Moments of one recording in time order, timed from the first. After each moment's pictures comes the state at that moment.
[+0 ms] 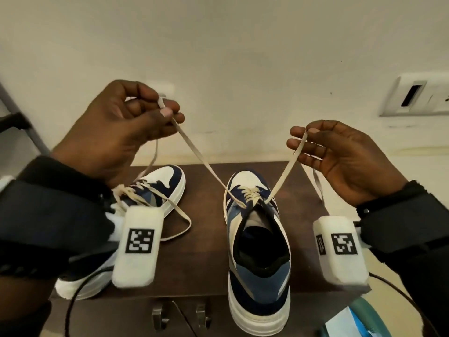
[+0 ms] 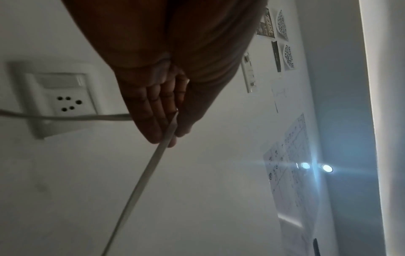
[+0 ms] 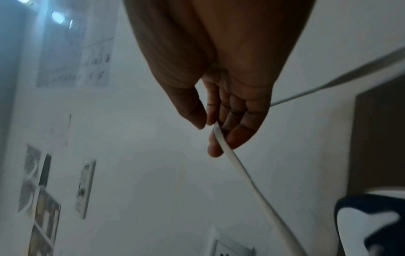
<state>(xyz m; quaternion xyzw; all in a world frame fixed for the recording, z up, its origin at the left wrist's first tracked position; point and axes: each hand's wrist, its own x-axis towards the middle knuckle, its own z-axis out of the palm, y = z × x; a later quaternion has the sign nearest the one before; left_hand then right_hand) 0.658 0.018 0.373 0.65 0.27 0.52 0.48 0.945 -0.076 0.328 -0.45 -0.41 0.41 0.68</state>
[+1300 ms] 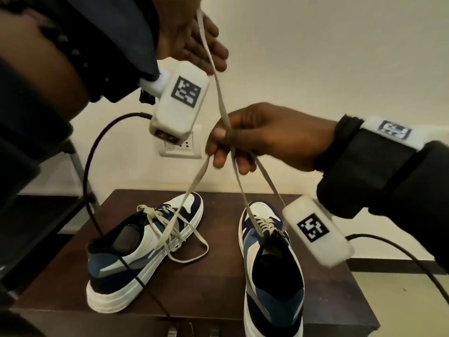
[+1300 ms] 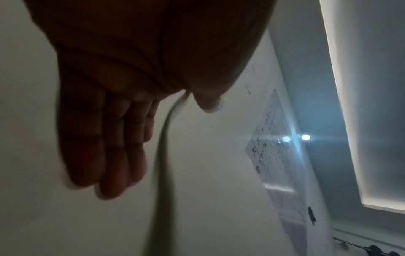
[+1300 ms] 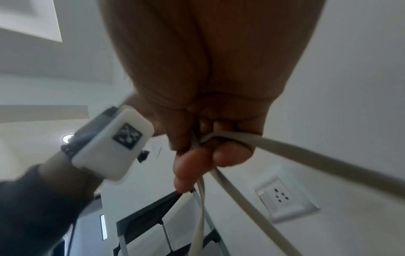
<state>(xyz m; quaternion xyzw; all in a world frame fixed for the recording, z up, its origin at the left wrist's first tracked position) 0.682 0.037 0.544 0.78 0.40 0.31 0.36 0.838 -0.046 0.456 -0.46 -0.77 0.35 0.26</state>
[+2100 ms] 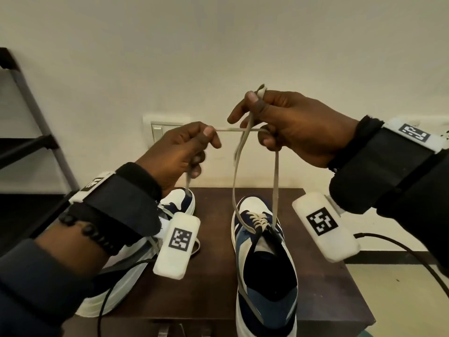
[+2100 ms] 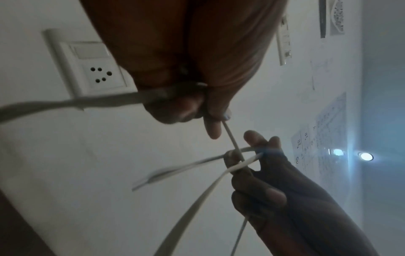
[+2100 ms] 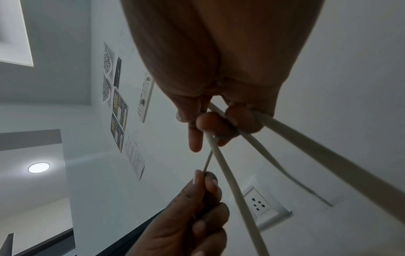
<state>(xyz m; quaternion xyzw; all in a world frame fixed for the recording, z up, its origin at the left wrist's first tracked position) 0.683 0.039 0.375 0.73 0.27 0.40 0.48 0.877 -0.035 0.434 -0.52 -0.67 0.31 0.43</state>
